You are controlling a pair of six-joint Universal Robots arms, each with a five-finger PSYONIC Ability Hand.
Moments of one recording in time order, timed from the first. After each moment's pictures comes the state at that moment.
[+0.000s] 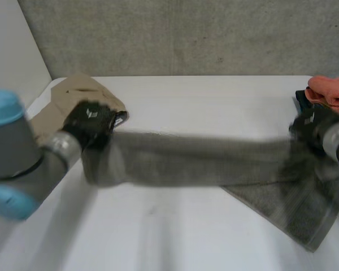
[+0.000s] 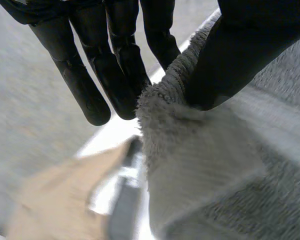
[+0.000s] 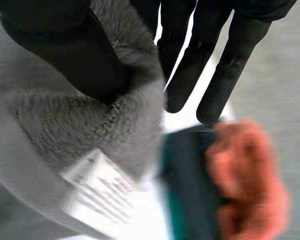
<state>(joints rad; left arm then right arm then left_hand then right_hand) 4.37 -1.99 -1.49 3.32 -1.42 3.66 1.73 -1.20 1.35 0.24 1.53 2.16 1.14 1.20 1.19 1.20 0.97 1.11 1.18 1.19 1.20 1.01</state>
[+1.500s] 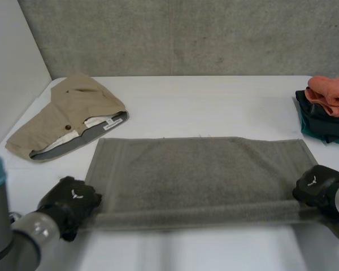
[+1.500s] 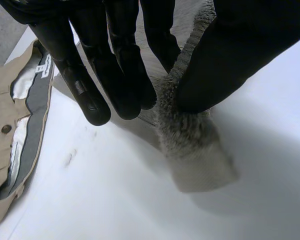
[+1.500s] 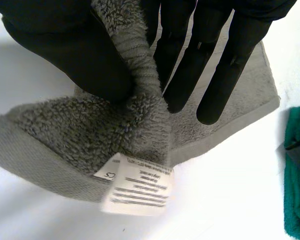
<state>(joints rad) 4.32 -1.65 -1.99 3.03 -1.59 3.86 1.62 -1.34 1.78 0.35 1.43 1.92 1.14 1.20 1.20 1.20 1.01 1.11 1.18 1.19 1.20 1.03</state>
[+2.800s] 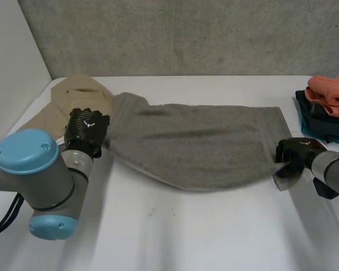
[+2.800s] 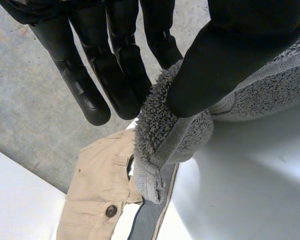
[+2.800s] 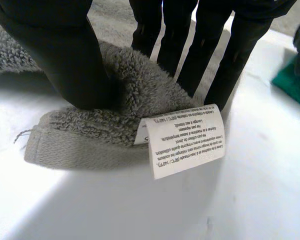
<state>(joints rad) 4.28 -2.02 -1.71 3.66 -1.72 3.66 1.61 -0.98 1.50 0.05 1.33 2.87 1.14 1.20 1.20 1.20 1.01 0.85 0.84 0.84 0.84 0.65</state>
